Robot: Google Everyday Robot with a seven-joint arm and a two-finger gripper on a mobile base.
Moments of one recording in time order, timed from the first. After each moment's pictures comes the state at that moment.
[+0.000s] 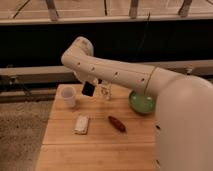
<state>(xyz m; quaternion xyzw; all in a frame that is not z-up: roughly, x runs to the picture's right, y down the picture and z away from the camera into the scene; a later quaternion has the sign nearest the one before) -0.094 -0.048 0.758 -0.14 -0.09 -0.62 0.77</state>
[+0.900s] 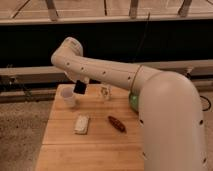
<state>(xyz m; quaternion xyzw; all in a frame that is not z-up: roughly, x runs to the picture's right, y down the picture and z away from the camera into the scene) -0.151 -0.059 0.774 -0.11 -0.10 -0.65 0.75</state>
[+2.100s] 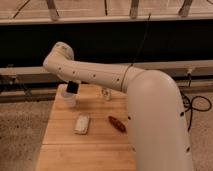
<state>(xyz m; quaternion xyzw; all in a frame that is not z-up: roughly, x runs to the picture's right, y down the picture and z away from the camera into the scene) -0.187 -0.061 0.793 -0.07 -0.10 -0.65 0.75</state>
